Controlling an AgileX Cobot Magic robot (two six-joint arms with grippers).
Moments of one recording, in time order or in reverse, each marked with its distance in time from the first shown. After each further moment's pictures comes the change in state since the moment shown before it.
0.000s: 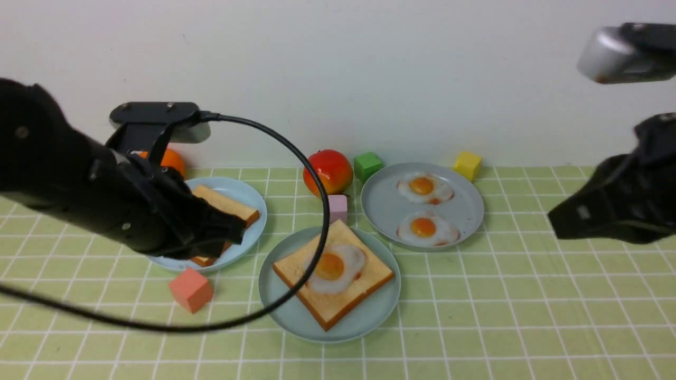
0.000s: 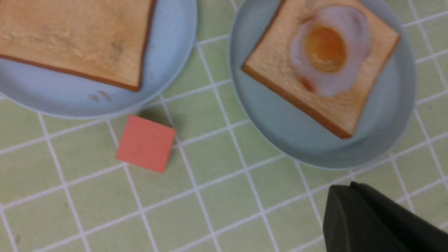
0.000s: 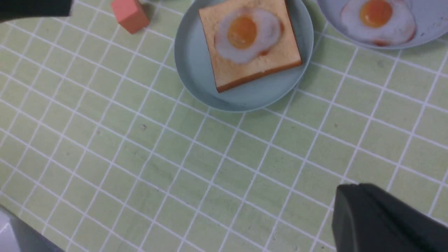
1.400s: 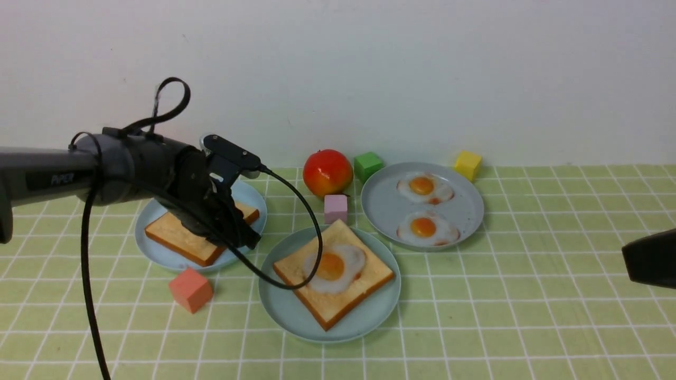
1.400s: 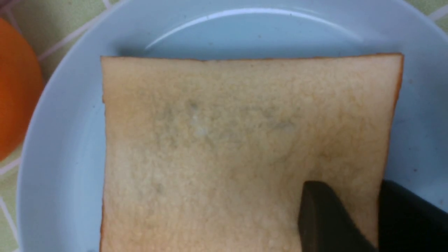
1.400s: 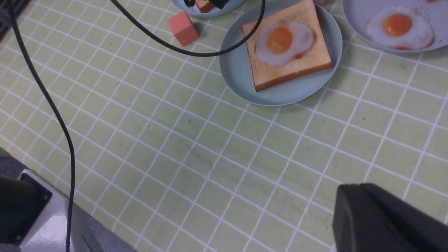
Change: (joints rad) right arm 0.000 -0.216 0.079 0.070 0.050 0.007; left arm 0.047 0.624 -0.285 0.382 -0.320 0.063
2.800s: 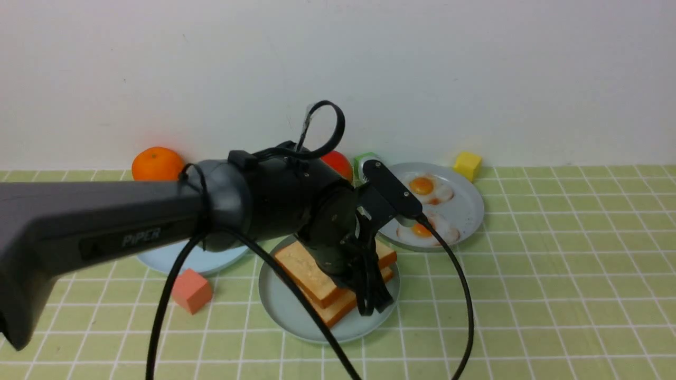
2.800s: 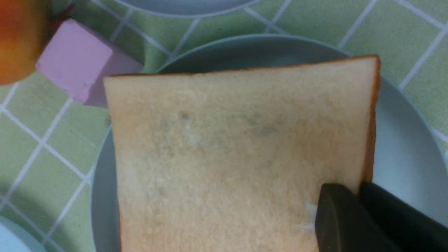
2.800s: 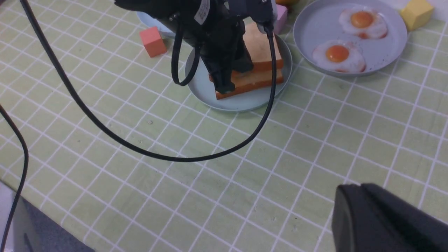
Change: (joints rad) right arm 0.000 -0.272 0.078 -0.128 0.044 -0.020; left arm -0.450 -0.127 -0.007 0.028 0.146 -0.023
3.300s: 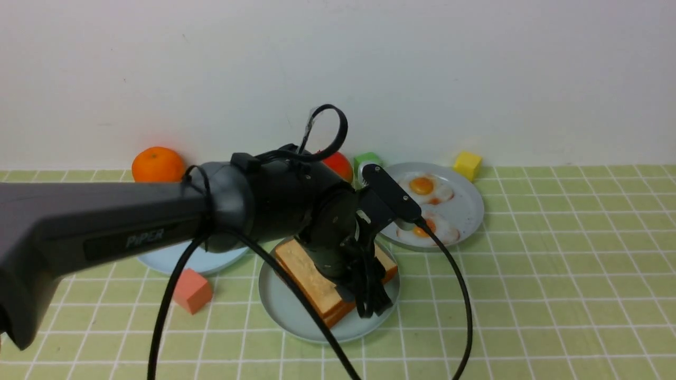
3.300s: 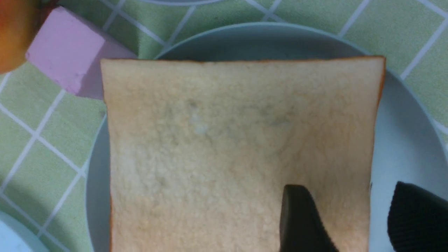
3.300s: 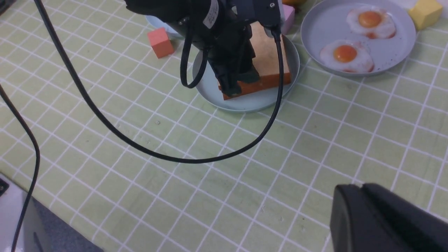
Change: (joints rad) right arm 0.000 0.000 0.000 0.019 0.000 0.000; left arm 0.000 -0.012 0.000 -0.005 0.030 0.000
